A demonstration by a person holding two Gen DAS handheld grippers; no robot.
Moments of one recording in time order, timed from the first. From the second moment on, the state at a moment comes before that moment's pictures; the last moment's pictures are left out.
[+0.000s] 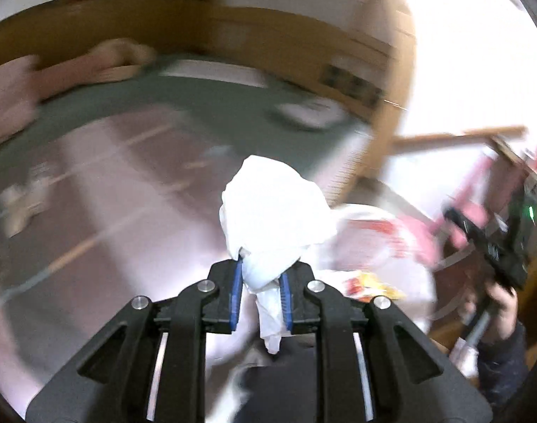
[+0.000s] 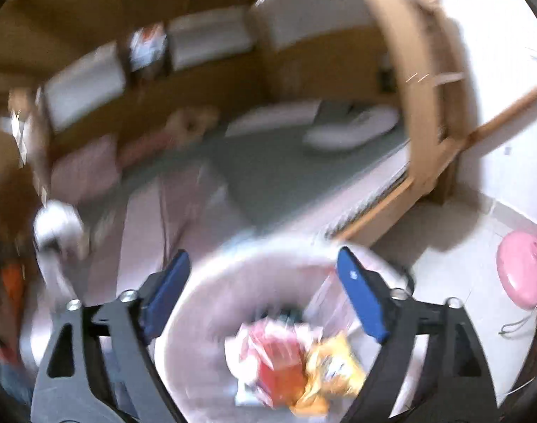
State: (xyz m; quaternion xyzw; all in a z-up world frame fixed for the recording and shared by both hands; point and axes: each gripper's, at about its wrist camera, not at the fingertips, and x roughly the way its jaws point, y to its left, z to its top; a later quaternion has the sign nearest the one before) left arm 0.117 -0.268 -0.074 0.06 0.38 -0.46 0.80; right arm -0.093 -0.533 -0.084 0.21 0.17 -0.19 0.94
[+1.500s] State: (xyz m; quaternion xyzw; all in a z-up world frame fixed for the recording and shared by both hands) left arm 0.295 -0.002 -0.129 -0.01 0.37 -0.07 0.93; right arm 0.263 -0.248 -0.099 0.15 0.30 0.07 0.94
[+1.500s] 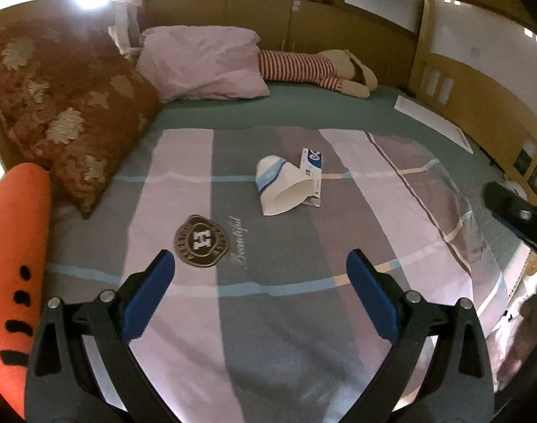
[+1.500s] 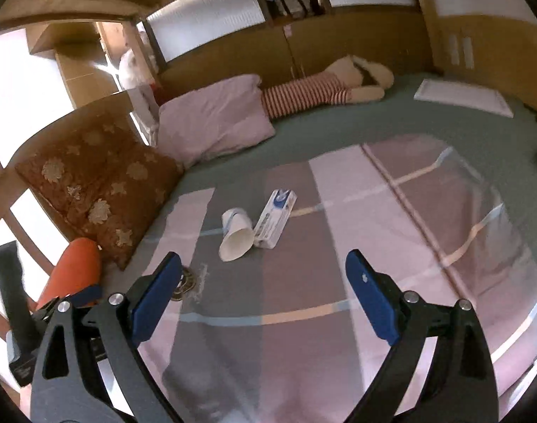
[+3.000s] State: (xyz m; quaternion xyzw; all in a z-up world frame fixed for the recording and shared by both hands) left arm 0.267 0.073 -0.101 -0.12 0.35 -0.07 0.92; right arm 0.480 -0.159 -0.236 0.02 0.45 0.03 0.89
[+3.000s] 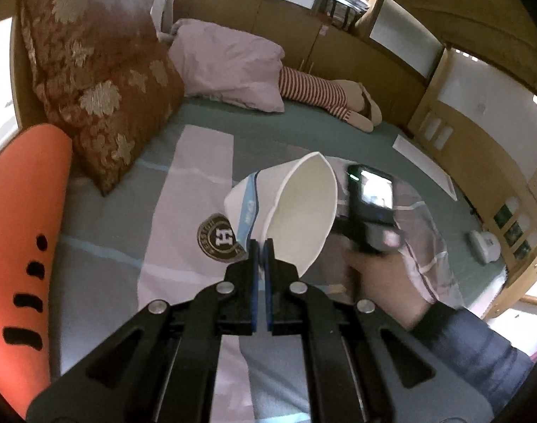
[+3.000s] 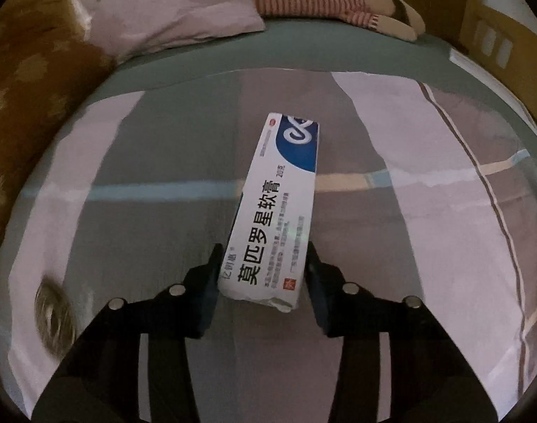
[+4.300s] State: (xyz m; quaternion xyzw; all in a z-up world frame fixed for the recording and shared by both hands) left arm 0.256 -0.003 -0.120 -0.06 0.38 -0.14 0.91; right arm 0.189 -0.222 -0.099 0.03 0.28 0.11 0.95
